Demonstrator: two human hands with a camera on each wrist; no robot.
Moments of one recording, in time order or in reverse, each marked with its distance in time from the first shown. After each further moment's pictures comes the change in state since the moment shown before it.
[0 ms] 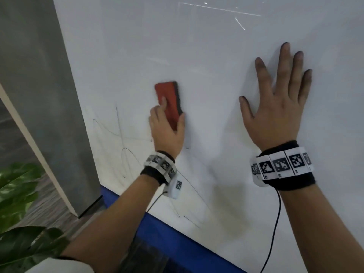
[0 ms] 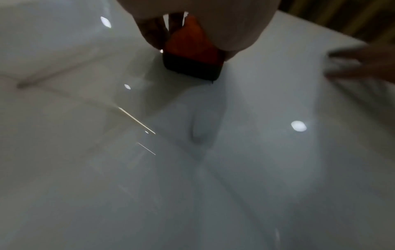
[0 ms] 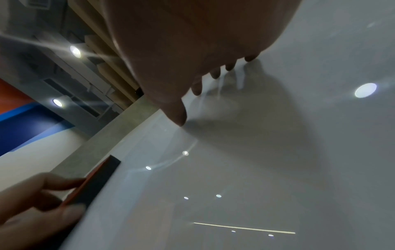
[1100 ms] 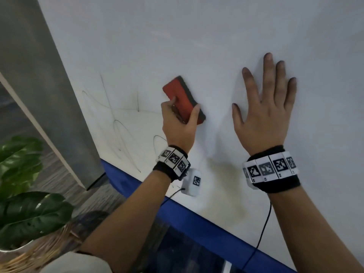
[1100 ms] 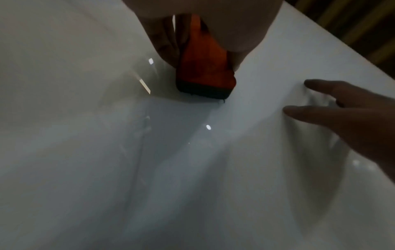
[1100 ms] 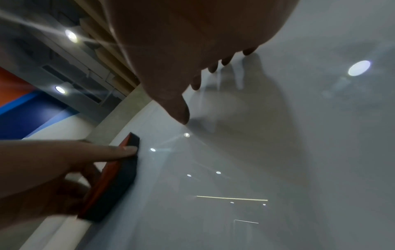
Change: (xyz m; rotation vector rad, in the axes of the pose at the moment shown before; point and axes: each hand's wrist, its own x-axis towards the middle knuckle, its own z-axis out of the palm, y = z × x) left_hand -0.095 0.080 0.022 -0.360 -0.064 -0.517; right_hand -0.092 0.041 0.004 0.018 -0.142 -0.022
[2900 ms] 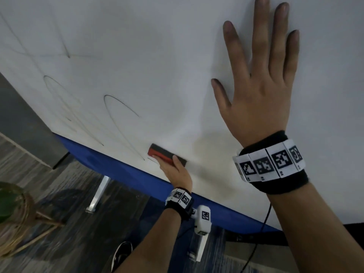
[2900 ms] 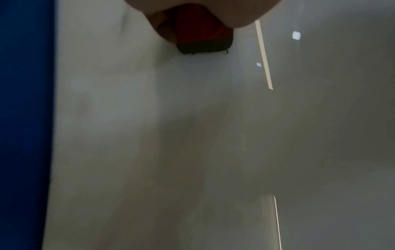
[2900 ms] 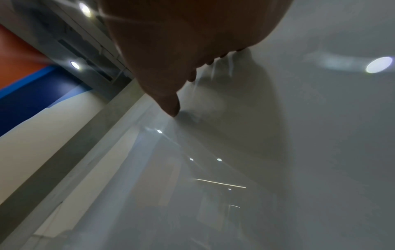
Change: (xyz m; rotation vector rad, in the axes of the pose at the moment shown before) left_hand -0.201 -0.247 0.049 0.074 0.187 -0.514; right_hand -0.063 0.030 0.029 -0.124 -0.056 -0.086
